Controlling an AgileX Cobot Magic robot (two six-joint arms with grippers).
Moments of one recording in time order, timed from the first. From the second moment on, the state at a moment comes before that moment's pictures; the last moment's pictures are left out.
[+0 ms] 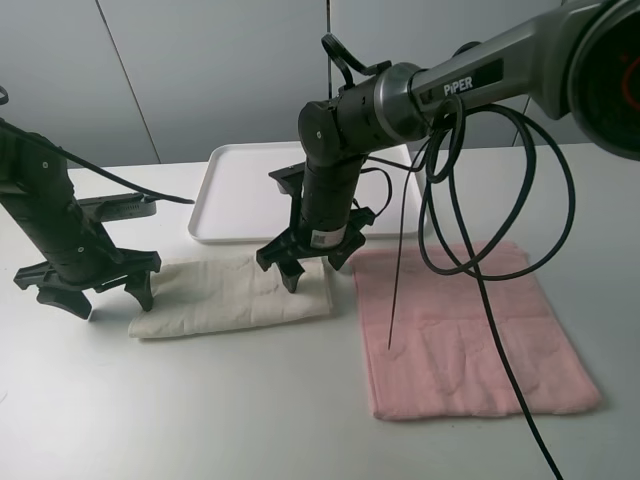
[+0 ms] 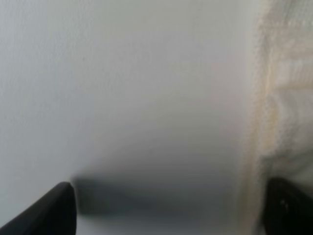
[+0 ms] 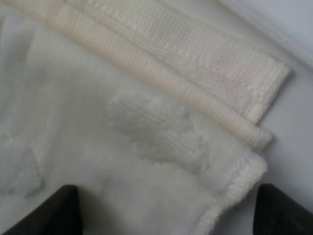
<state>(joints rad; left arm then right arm) -0.13 1.95 -0.94 0.01 0.63 -0.29 0.70 2.28 -1.56 0.12 0.82 0.06</state>
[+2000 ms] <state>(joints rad) -0.13 1.95 -0.94 0.00 0.63 -0.26 0.70 2.26 -1.57 0.19 0.80 -0.04</state>
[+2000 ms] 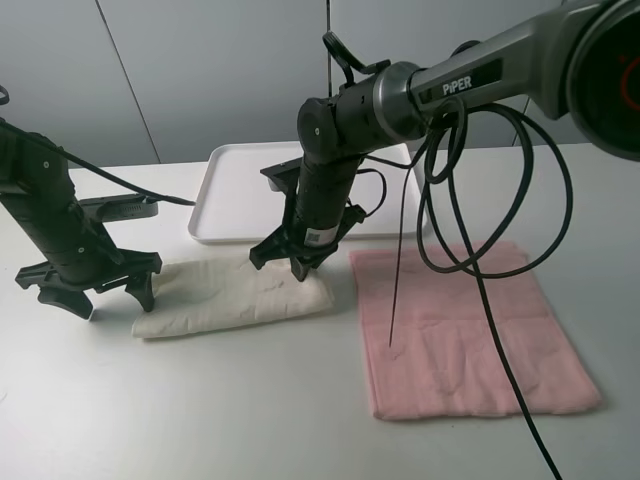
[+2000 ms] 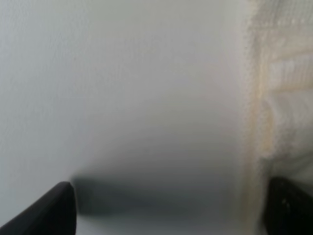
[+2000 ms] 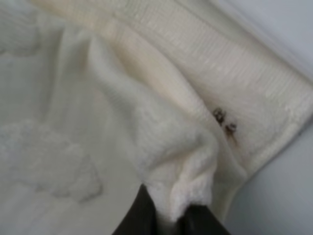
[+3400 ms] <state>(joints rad) -0.13 1.95 -0.94 0.00 0.65 -0.26 0.77 2.27 -1.57 0.94 0.69 -0.35</state>
